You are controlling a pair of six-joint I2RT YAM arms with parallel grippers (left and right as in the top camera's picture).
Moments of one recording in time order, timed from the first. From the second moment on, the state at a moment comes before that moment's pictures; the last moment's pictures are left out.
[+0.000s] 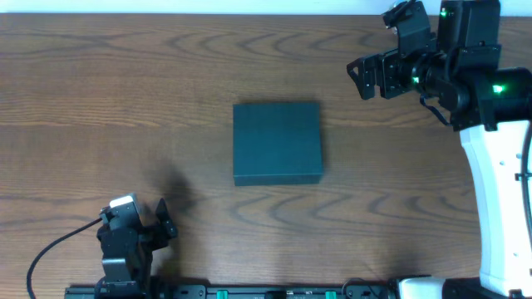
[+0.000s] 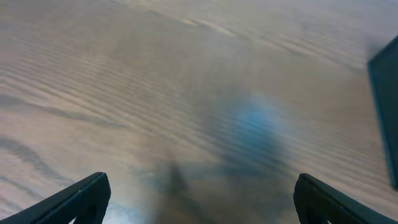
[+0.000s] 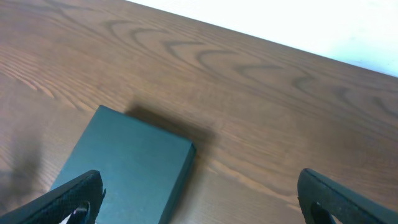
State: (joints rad) left arm 0.03 0.01 0.21 -0.81 -0.13 -0.22; right arm 0.11 1.53 1.78 -1.04 -0.29 -0.13
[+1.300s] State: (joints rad) left arm 0.03 0.01 0.17 -0.79 -0.13 -0.14; right arm 0.14 1.50 1.78 -1.04 -0.28 -0.13
